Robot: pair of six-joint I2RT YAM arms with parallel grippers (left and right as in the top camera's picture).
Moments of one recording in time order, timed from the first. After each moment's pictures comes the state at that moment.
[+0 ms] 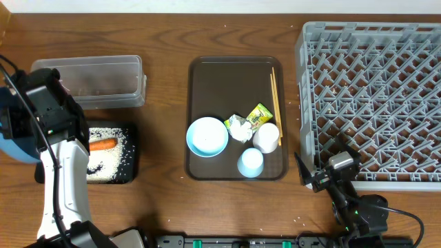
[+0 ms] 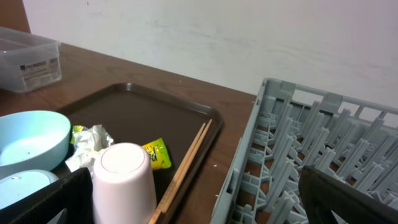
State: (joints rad) left arm 0.40 1.37 0.95 -0.09 -1.12 0.63; right arm 0.14 0.03 0.01 -0.05 -0.23 -0.11
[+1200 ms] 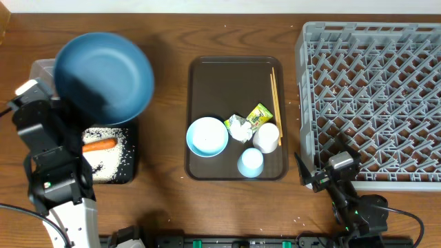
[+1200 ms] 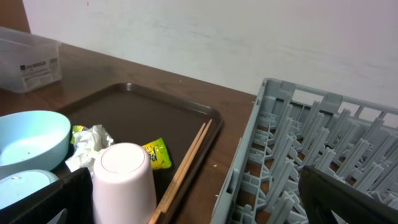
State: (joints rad) left arm 0.36 0.95 0.95 -0.47 0.00 -0.35; right arm 0.14 0.03 0.01 -0.05 -0.23 -0.11
